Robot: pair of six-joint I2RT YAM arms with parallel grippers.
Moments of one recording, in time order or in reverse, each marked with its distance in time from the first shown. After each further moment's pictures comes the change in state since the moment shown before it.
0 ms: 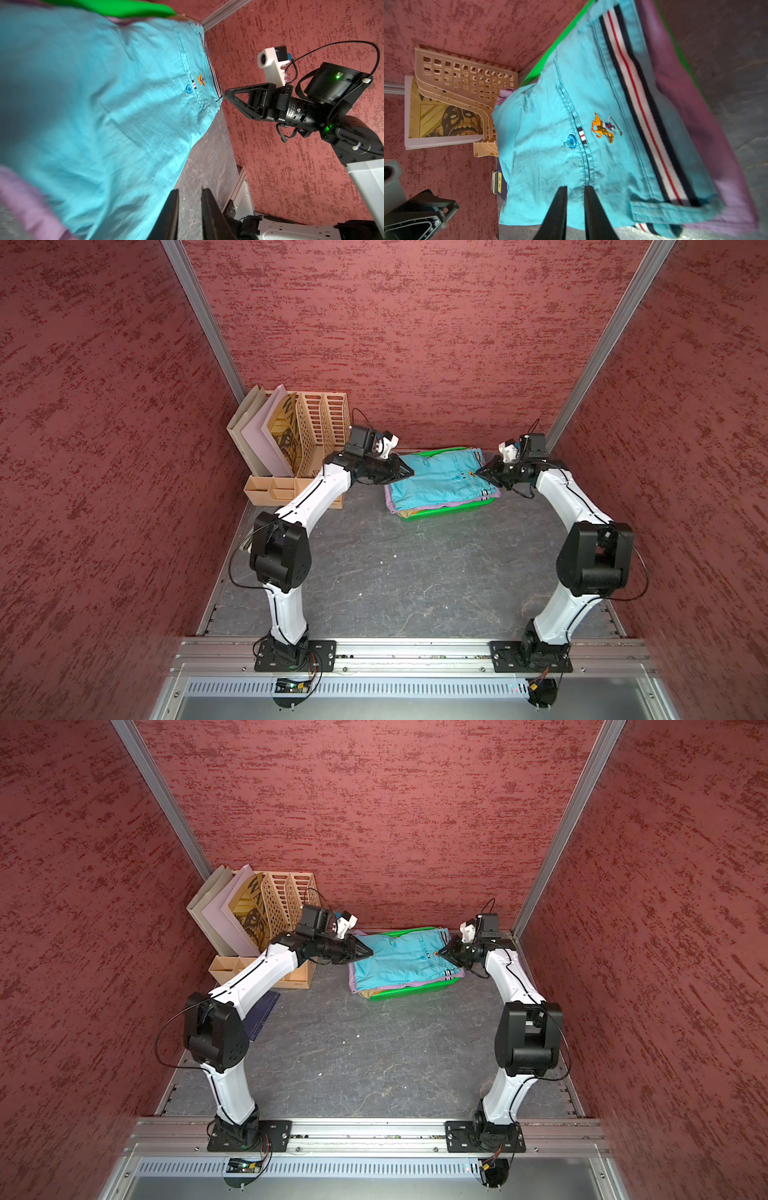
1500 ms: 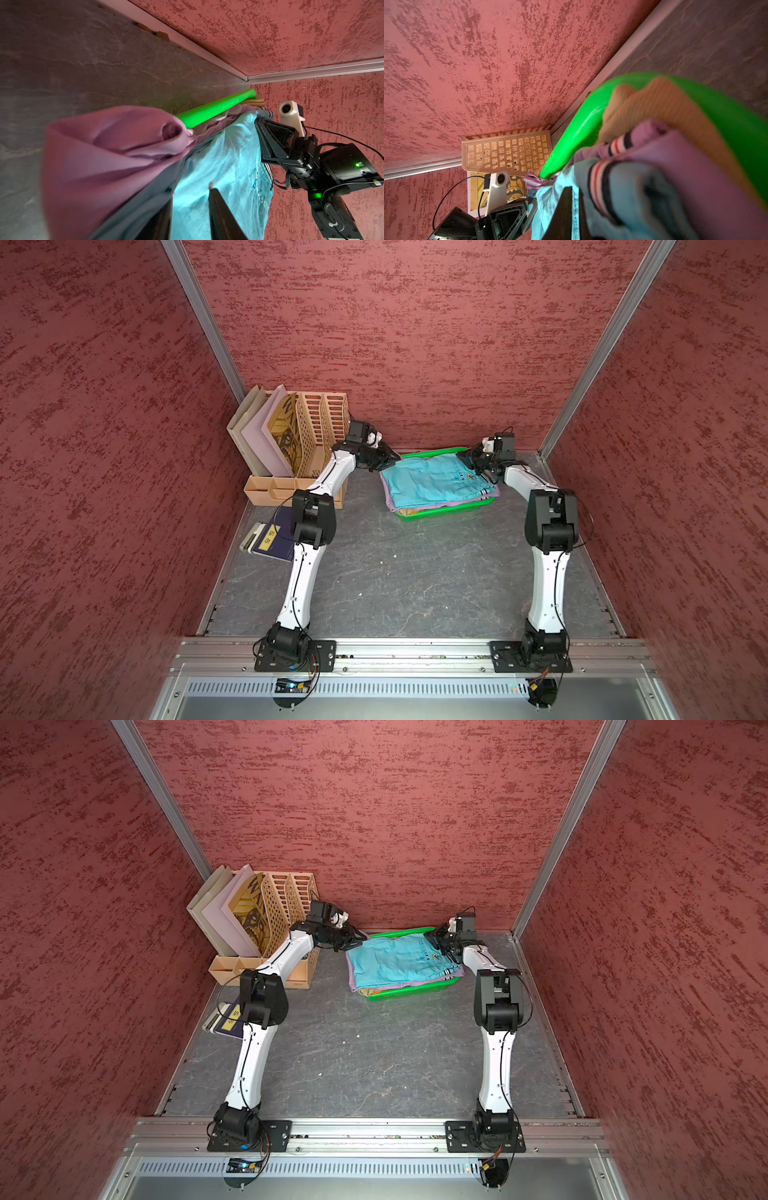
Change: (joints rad) left arm 0.171 0.592 0.665 -0.128 -0.061 -0.132; right arm 0.027 0.488 0.304 0.546 -0.029 0.525
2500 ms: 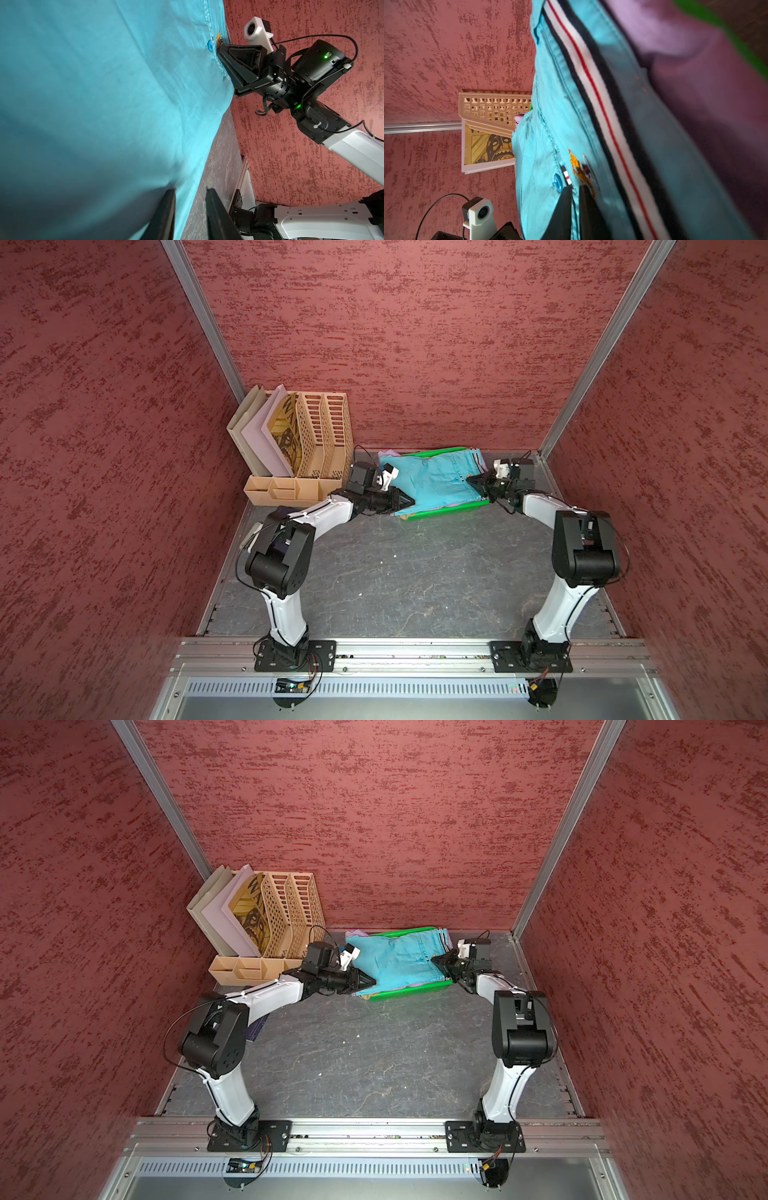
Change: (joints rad) left arm -0.164 -0.698 -1.176 0.597 0.100 0.069; right arm -0.042 -0.411 -0.643 0.208 -0.091 -0.096
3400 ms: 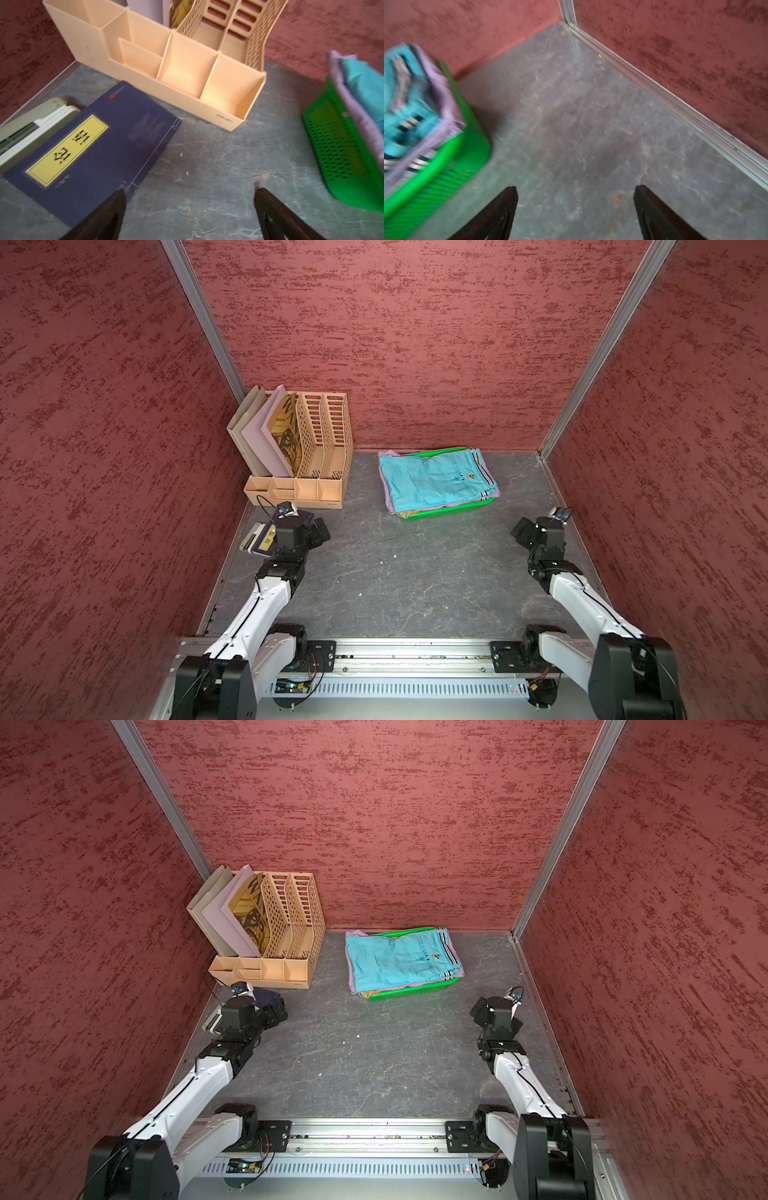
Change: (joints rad) left arm 0.356 -0.837 -0.751 0.007 -0.941 0.242; right arm -0.025 -0.795 -0.773 -0.072 1.021 -0.516
